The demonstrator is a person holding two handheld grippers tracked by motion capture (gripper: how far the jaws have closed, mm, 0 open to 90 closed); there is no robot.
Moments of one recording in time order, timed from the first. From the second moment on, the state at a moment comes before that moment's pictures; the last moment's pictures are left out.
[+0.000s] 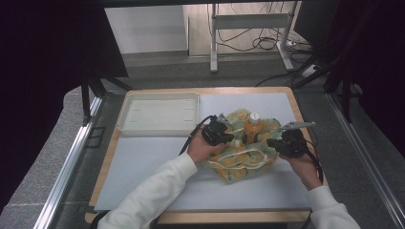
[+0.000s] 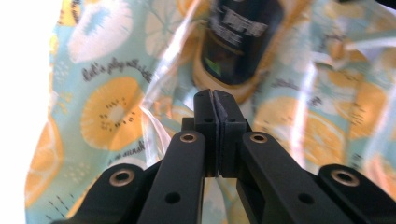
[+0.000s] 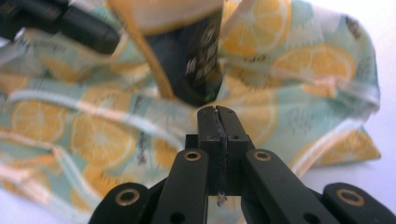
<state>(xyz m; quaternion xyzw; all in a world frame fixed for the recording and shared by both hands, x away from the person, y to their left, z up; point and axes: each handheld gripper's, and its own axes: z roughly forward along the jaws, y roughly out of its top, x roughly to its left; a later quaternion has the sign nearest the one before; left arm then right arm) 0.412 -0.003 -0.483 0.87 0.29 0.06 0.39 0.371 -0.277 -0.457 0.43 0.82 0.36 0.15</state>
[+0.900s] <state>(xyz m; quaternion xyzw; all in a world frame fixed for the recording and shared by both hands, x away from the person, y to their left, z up) 0.375 -0.005 -0.516 0.90 0.23 0.00 0.36 0.513 -0.251 -0.488 0.49 0.82 0.30 0.10</state>
